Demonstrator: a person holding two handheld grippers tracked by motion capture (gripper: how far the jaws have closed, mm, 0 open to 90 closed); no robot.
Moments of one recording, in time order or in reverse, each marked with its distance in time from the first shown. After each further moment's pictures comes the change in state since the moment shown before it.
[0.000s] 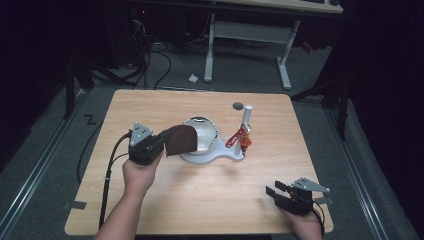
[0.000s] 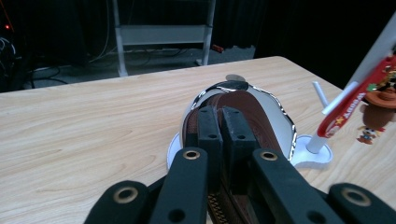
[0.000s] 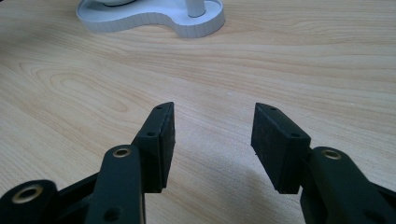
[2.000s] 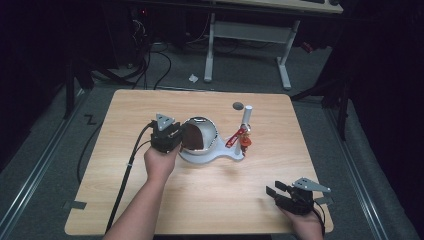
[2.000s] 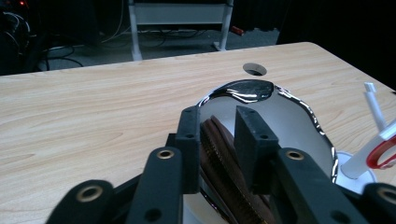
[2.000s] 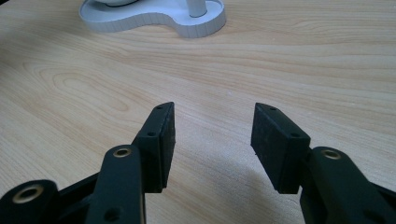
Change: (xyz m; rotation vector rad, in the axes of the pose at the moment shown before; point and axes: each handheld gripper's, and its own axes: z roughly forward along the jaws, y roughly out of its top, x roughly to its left) left arm -0.015 0.005 0.062 0.061 0.078 -0.028; right arm -0.002 0.000 0.000 -0.001 0.014 -0.002
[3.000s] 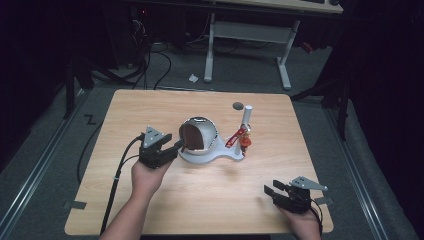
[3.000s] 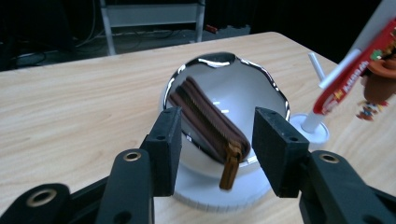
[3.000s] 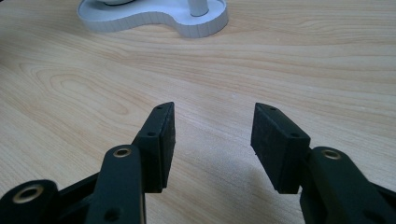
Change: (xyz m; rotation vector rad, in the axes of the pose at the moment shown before) left arm 0.007 -0.026 -0.052 0.009 -0.125 0.050; right arm 0.003 0.002 0.007 0.009 -0.002 0.003
